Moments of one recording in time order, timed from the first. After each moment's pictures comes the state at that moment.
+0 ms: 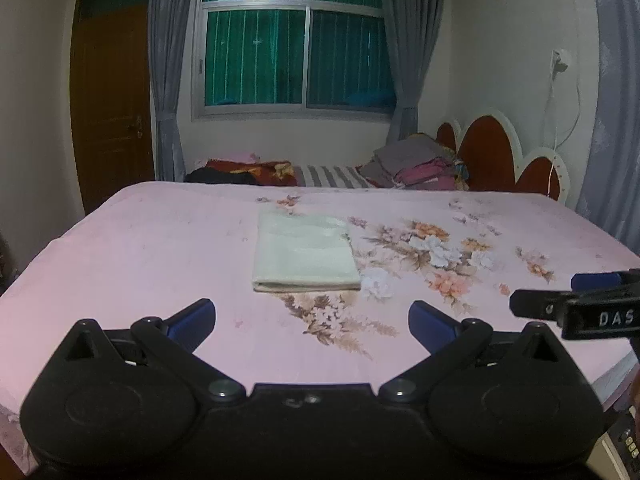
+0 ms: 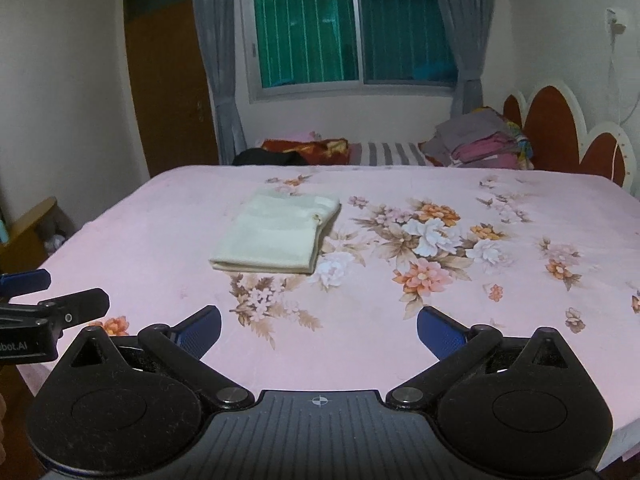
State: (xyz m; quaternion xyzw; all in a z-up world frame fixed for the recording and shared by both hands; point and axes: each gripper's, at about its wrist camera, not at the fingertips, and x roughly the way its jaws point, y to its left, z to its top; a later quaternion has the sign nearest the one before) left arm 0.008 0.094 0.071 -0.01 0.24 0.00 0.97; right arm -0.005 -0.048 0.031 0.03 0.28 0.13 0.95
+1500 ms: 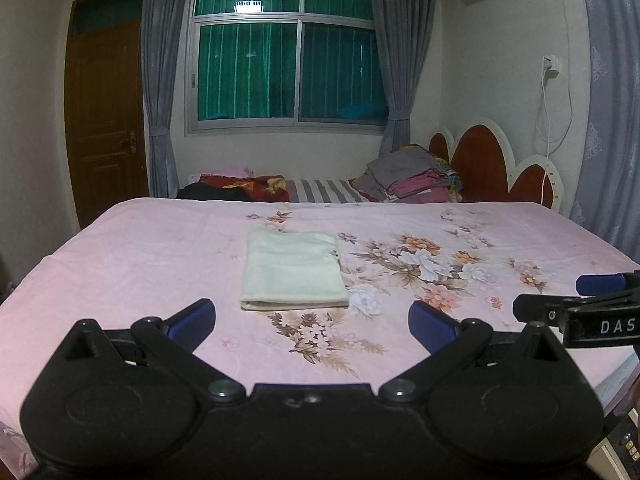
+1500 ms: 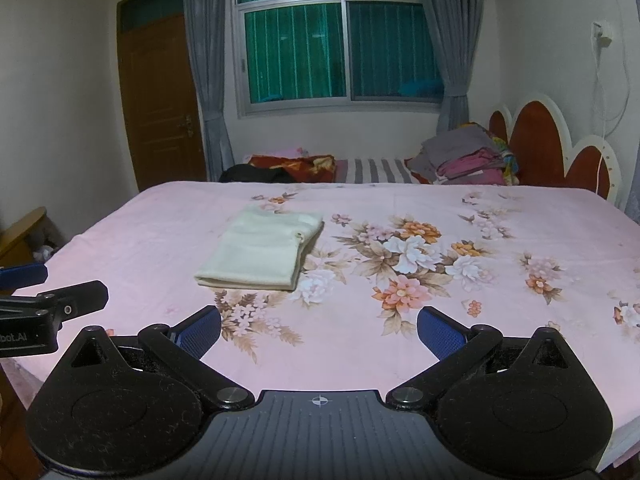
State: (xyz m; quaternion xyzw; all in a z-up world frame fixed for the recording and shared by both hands) left arm 0.013 0.079 0.076 -0.01 0.22 -0.01 0.98; right arm -0.010 -0.069 0.044 0.02 0.26 0.12 0.96
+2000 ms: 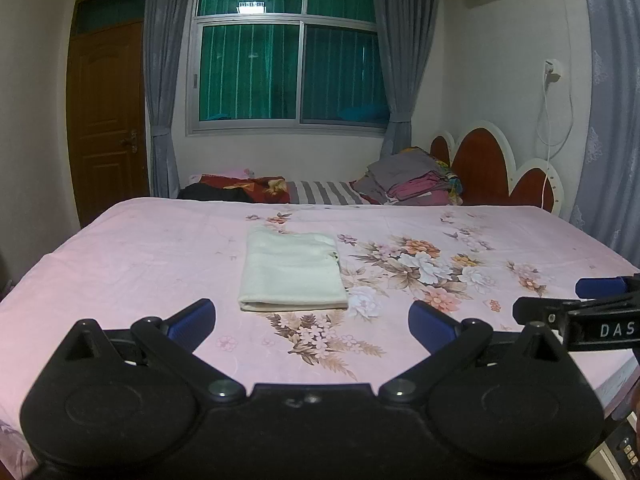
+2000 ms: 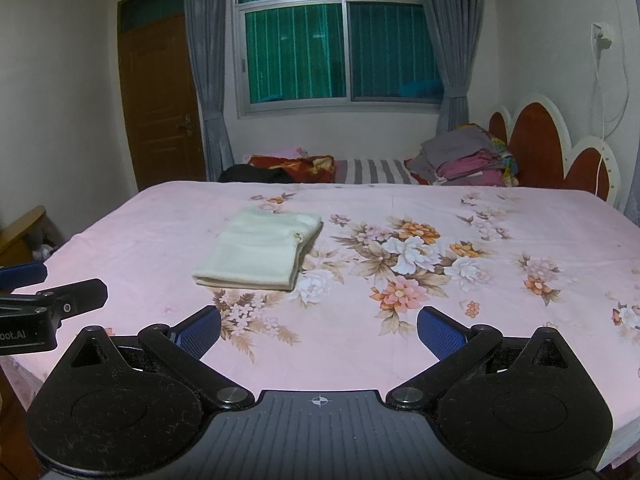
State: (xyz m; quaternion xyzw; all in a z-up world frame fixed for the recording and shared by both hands) left arm 0.014 0.082 0.076 -0.01 0.22 -0.01 0.98; right arm -0.011 -0.070 0.044 0.02 0.26 0.12 0.96
